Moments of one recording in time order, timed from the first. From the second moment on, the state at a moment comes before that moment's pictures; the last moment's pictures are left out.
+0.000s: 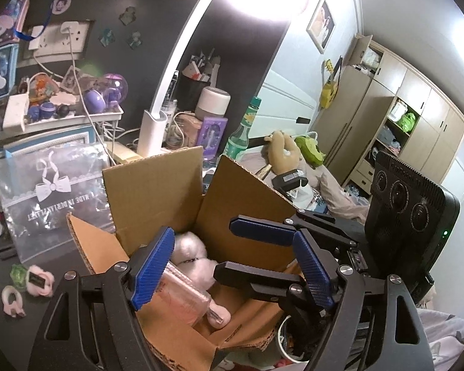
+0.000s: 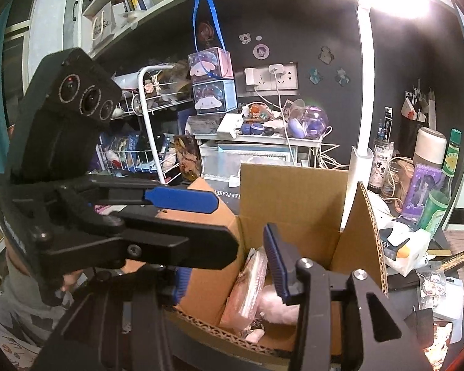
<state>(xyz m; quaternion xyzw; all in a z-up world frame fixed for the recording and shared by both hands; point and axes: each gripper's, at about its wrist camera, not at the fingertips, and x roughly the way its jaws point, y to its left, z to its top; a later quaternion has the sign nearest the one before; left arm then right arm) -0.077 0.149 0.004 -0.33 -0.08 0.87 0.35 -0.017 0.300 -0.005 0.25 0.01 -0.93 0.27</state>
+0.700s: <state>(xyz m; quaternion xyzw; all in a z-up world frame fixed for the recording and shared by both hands) -0.031 0.044 0.011 -0.28 -0.11 0.91 0.28 0.003 0.224 0.014 0.23 0.04 -0.91 0.34</state>
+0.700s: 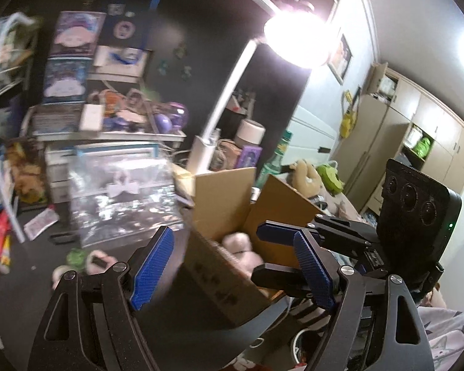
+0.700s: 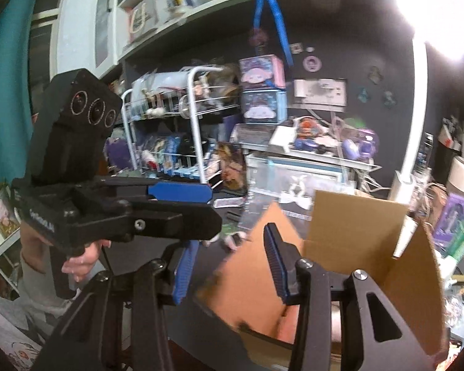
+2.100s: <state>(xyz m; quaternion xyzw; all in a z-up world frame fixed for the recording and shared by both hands) -0.023 -0.140 -0.099 -0.32 -0.23 0.91 0.15 -0.157 0.067 -0.144 0.40 0.12 -0.88 0.21</state>
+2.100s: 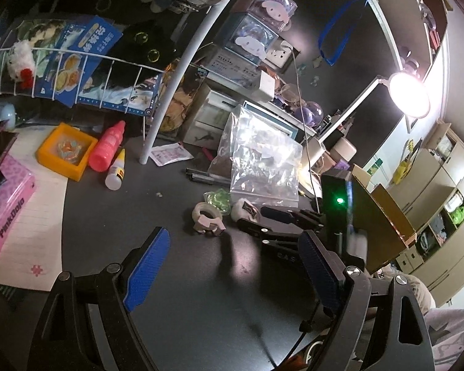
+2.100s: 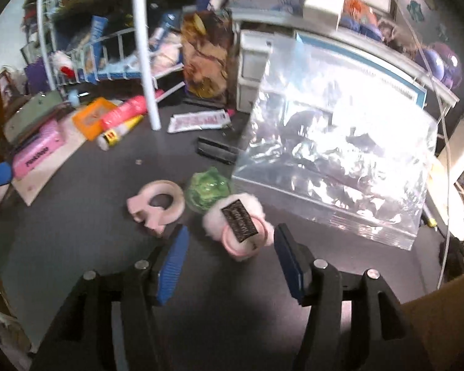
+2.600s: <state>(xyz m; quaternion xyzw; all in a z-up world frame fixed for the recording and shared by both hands) -0.023 -0.135 -0.097 -0.32 -0.23 0.91 0.15 -0.168 0.069 -0.154 0.42 0.11 -0.88 0.22</state>
